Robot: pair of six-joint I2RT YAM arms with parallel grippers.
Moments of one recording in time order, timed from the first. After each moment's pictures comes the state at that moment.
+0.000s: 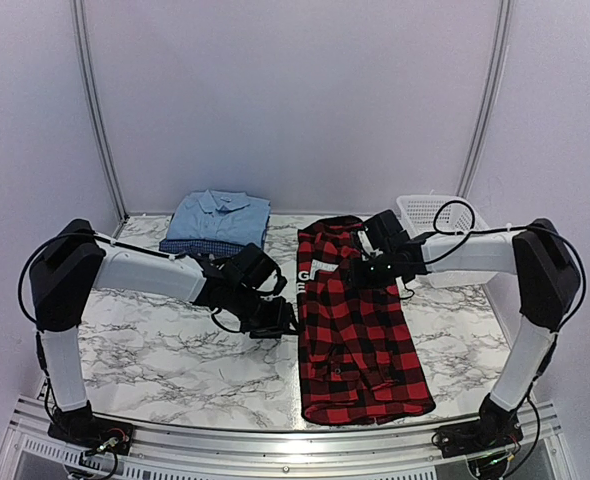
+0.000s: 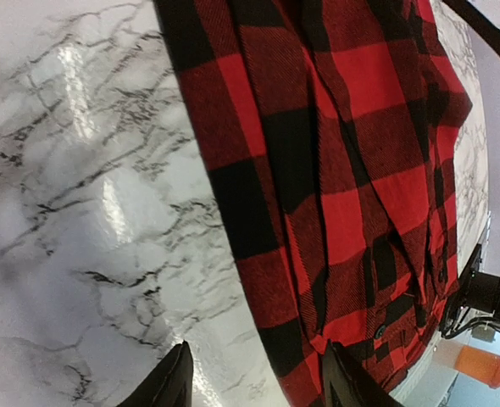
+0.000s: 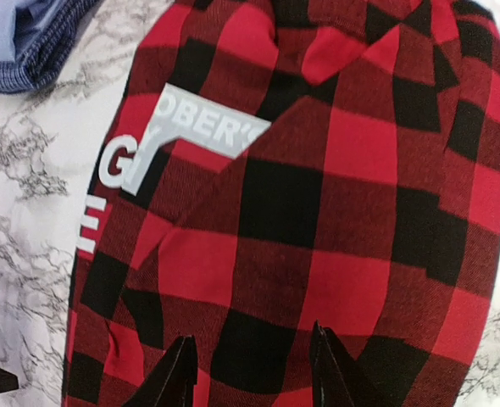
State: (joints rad) left arm -0.88 1.95 1.24 -0.26 0.31 -0.76; right arm 0.56 1.78 1.16 -0.27 0.04 0.36
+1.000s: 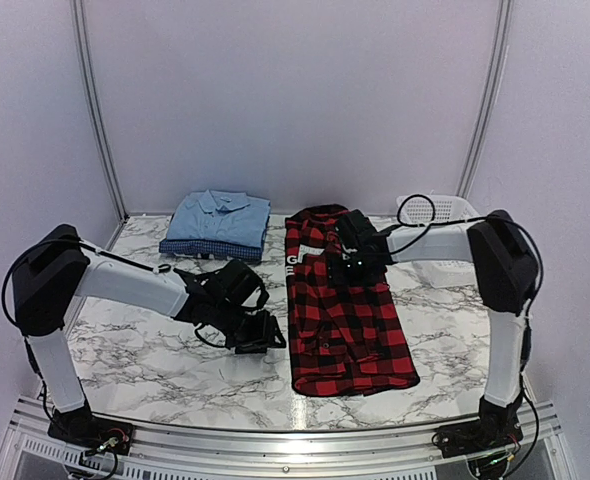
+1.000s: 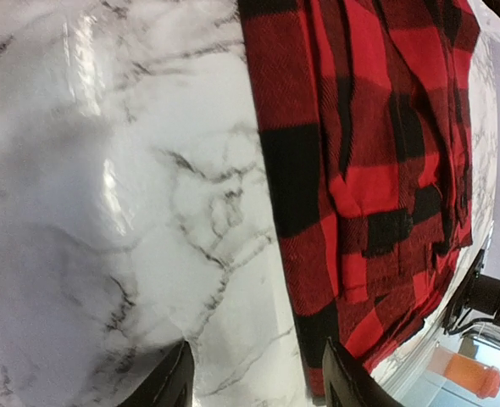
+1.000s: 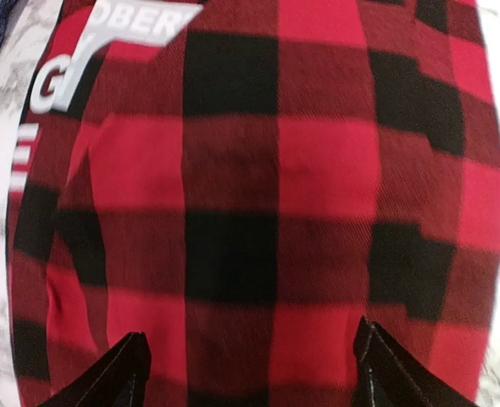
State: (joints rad) left arm -0.89 1.86 1.06 -0.19 0.30 -0.86; right arm 0.61 2.10 1.48 -0.40 0.17 0.44
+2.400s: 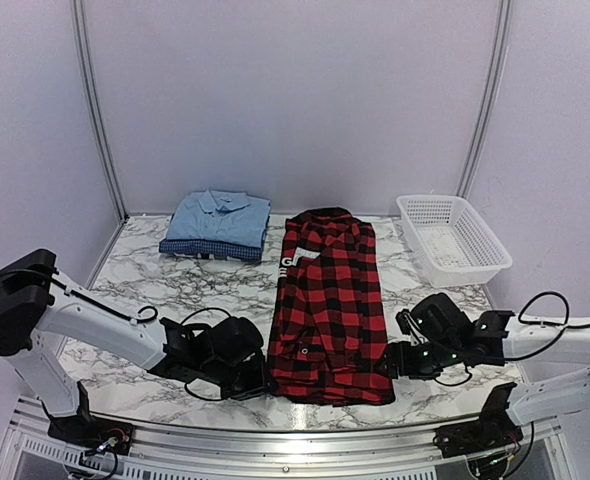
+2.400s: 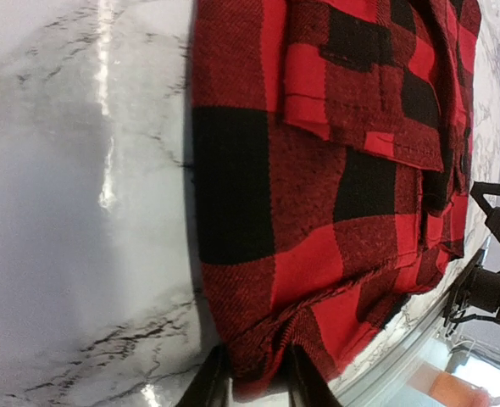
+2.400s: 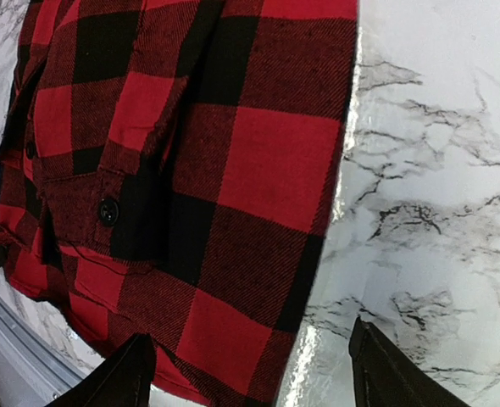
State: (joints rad) left arm -1.20 1.67 0.77 -0.02 0.04 -1.28; right arm 0.81 1.05 0.45 -0.42 -0.07 0.78
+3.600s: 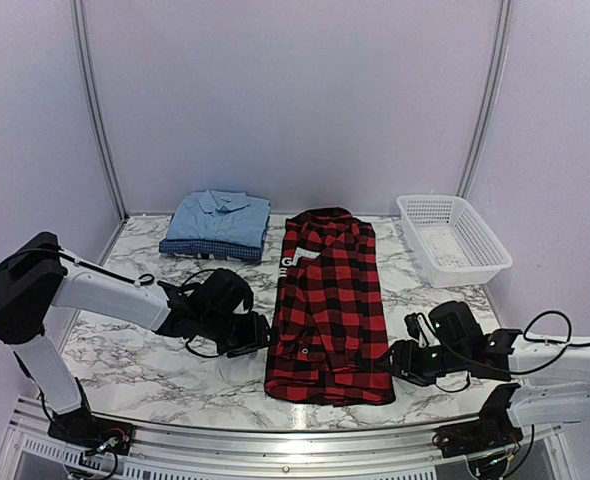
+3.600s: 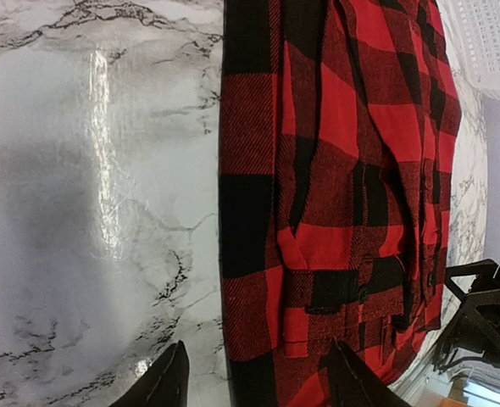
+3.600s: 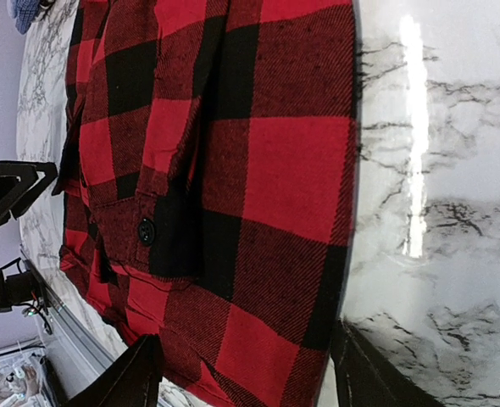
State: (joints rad) left arm -0.94 1.72 0.88 -0.05 0.12 -1.00; right arm 0.70 0.94 0.27 -0.17 -0.26 0.92
